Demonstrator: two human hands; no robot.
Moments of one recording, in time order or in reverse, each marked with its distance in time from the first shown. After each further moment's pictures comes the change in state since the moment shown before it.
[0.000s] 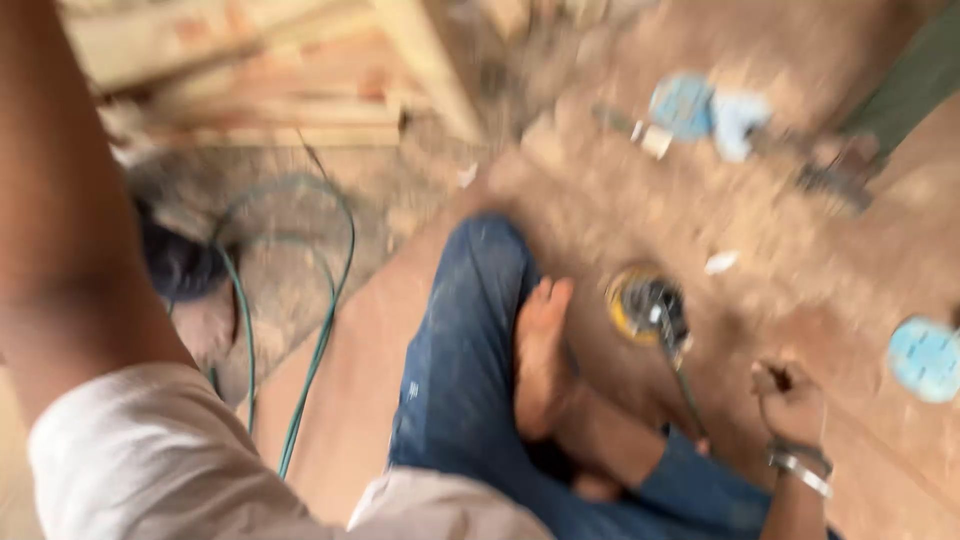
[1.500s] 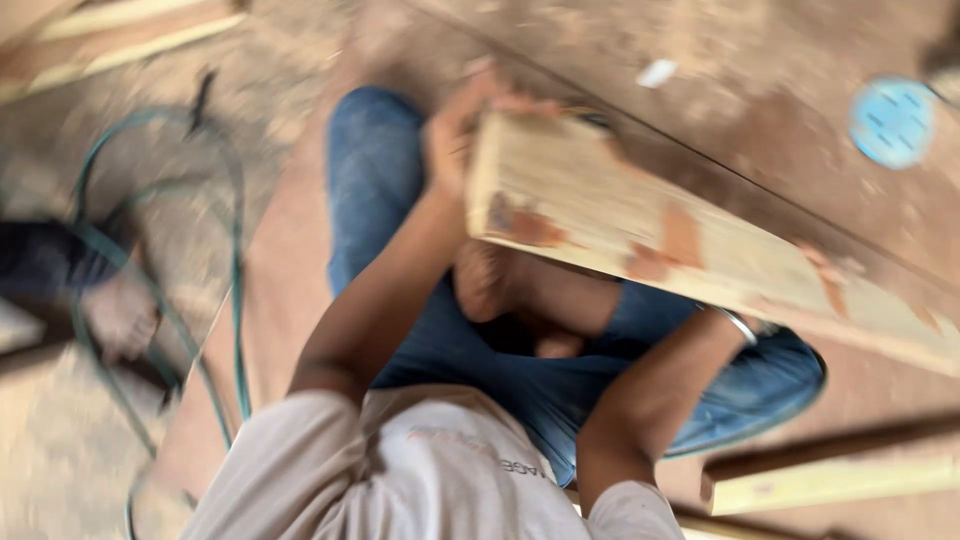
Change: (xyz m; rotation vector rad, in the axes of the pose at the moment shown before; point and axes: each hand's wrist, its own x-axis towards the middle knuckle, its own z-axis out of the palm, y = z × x) left_hand -0.166 0.191 0.281 -1.634 -0.099 0.141; right_hand -0.051 0.053 0.004 1.971 0.266 -0.350
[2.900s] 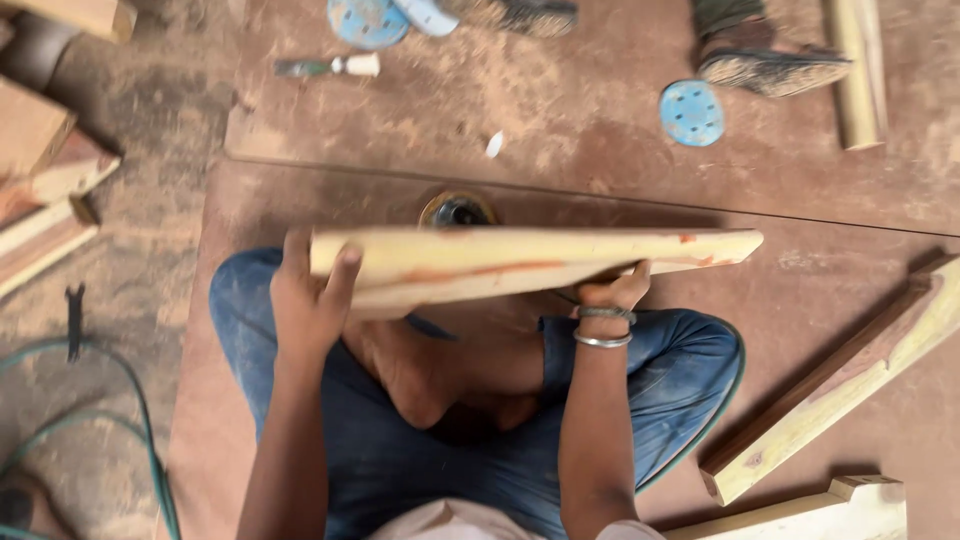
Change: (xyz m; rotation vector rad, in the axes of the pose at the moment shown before) left_hand -0.008 0.050 -0.039 1.140 -0.053 -0.116; right_hand -0.025 0.059 0.023 -0.237 0.758 -0.056
